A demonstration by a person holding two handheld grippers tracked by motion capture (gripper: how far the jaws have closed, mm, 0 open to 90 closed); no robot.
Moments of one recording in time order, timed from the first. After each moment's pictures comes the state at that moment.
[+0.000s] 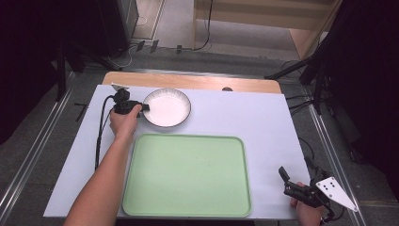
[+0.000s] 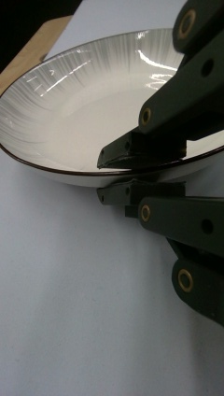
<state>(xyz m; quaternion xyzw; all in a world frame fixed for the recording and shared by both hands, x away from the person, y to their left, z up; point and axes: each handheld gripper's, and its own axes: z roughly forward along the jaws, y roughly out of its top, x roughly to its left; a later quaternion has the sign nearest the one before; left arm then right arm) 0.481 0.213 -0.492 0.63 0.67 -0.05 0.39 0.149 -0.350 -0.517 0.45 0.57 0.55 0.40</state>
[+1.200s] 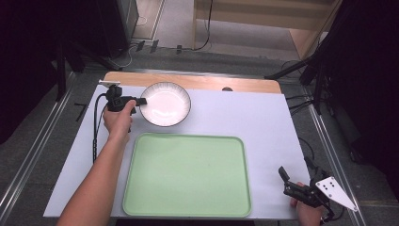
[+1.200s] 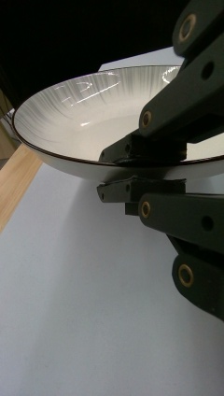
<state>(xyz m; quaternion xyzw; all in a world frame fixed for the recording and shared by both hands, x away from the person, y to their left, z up) 0.464 0.225 -0.461 0.60 0.66 -0.06 0.45 0.150 -0.349 -0.516 0.45 0.58 0.55 0.40</state>
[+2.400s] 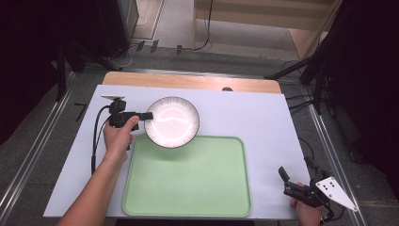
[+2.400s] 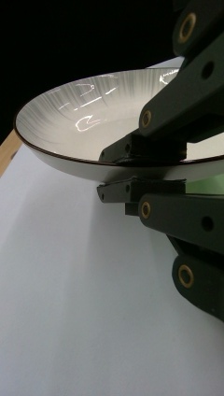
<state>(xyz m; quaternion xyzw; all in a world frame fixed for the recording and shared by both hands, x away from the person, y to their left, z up) 0.404 0.208 -0.461 0.65 0.59 -0.11 0.46 0.150 -0.349 -0.516 0.45 0.58 0.55 0.40</state>
